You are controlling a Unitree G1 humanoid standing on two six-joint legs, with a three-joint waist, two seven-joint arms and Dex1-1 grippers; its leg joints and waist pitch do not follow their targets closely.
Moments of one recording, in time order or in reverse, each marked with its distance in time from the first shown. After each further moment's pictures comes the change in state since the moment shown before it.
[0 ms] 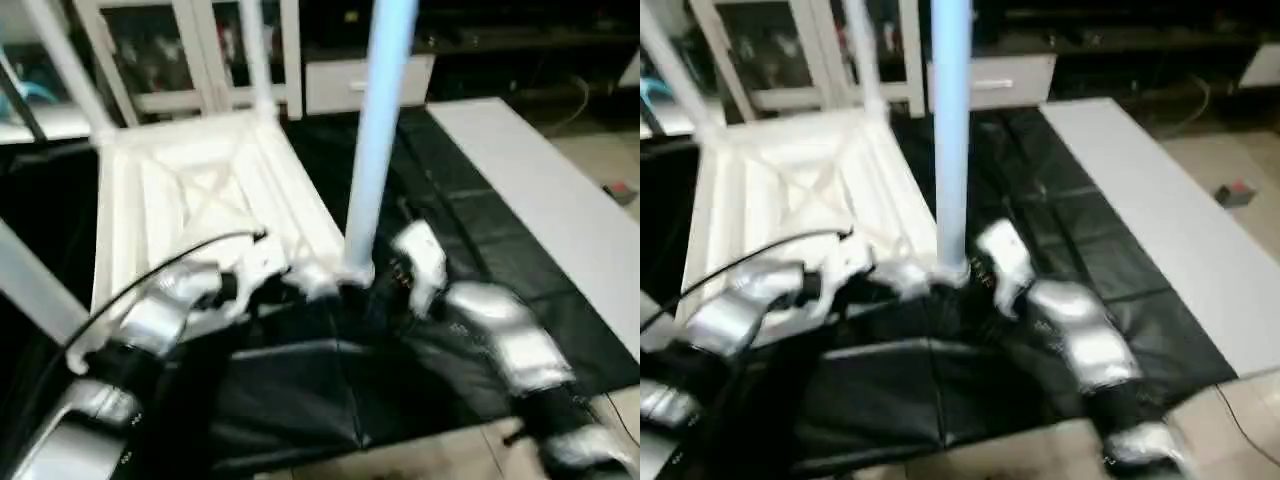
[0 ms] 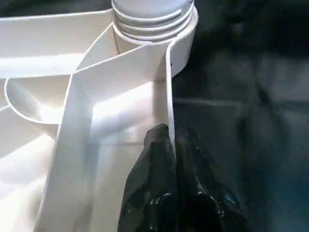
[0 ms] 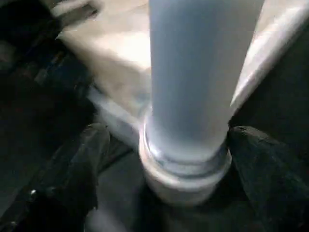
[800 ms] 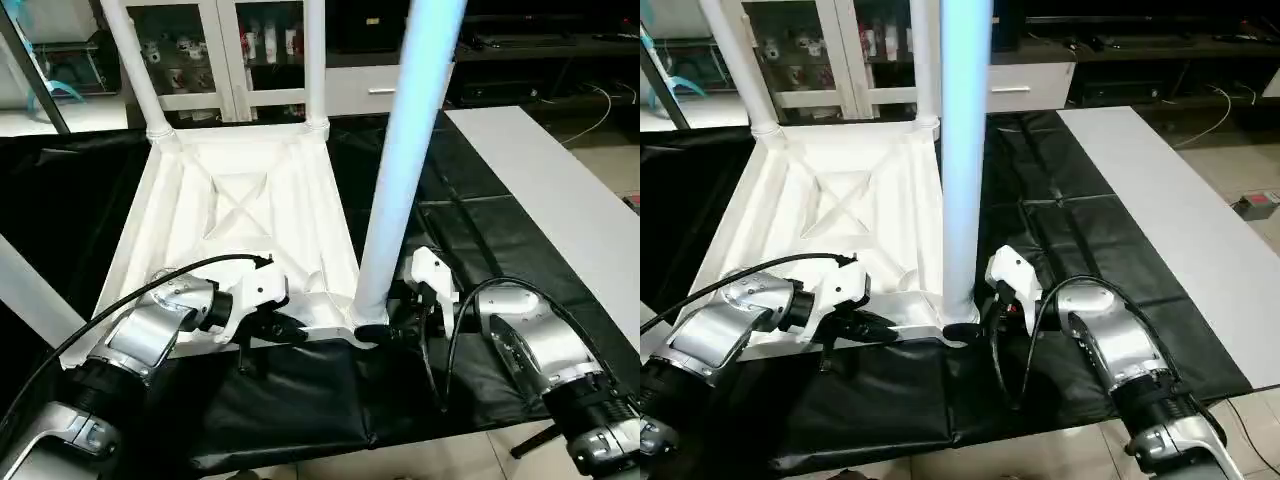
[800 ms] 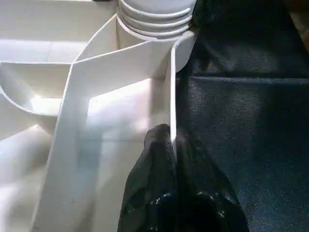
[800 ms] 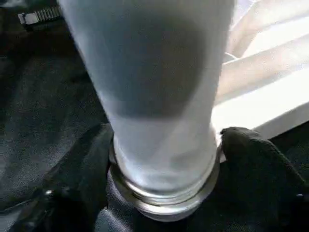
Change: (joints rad) left arm 0.041 0.033 -0.042 -0.115 -0.031 0.085 -0.097; right arm -0.062 -0.039 0.054 0.074 -0.007 0.000 0.213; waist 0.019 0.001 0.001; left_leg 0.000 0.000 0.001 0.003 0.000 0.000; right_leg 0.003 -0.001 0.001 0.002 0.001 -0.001
